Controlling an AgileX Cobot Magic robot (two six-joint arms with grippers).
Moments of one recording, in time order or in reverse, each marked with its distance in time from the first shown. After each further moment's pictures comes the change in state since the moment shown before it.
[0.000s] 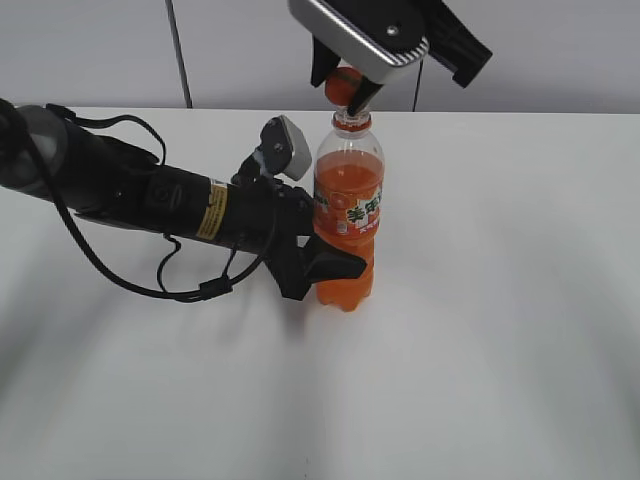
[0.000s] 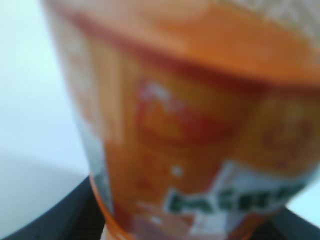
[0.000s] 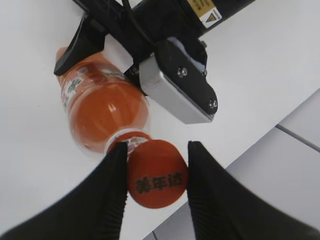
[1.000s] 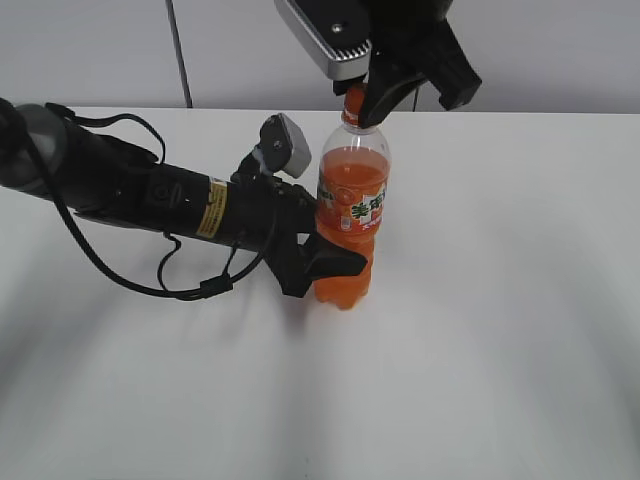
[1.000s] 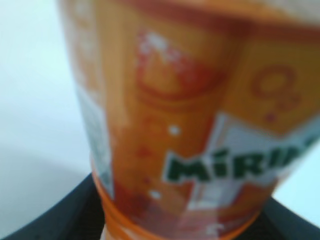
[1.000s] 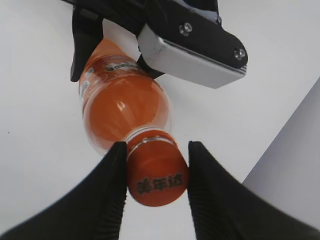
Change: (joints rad) left arm 0.000 -0.002 0.000 -0.008 0.004 -0.003; right arm 0.000 0.026 0.003 -0.104 0.009 0.380
